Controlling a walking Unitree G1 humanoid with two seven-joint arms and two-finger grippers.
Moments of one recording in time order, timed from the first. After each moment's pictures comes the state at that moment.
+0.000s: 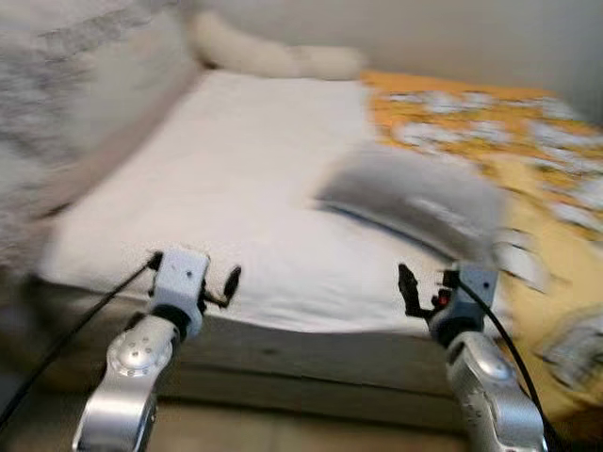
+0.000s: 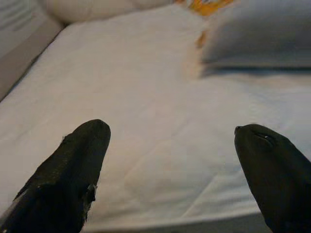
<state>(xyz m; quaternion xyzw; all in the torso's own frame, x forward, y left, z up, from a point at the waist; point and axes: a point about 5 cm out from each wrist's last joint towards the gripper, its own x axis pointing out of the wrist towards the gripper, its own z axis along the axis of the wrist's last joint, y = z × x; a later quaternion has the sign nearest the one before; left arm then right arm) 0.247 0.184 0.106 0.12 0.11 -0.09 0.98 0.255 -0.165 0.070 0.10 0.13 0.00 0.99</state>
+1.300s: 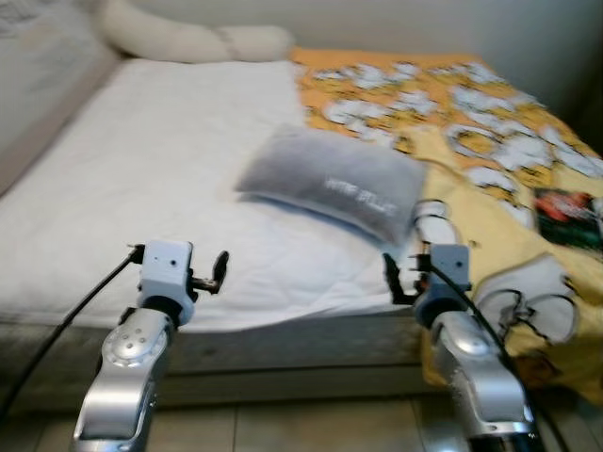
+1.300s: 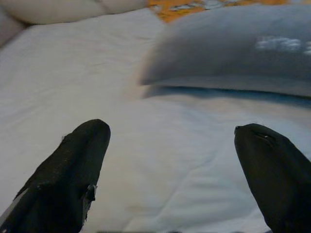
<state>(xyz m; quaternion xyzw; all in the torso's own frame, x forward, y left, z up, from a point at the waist) 0.261 0.179 0.111 0.07 0.08 -0.07 0.99 0.270 -0.166 0.076 0.00 0.14 -0.01 0.99</state>
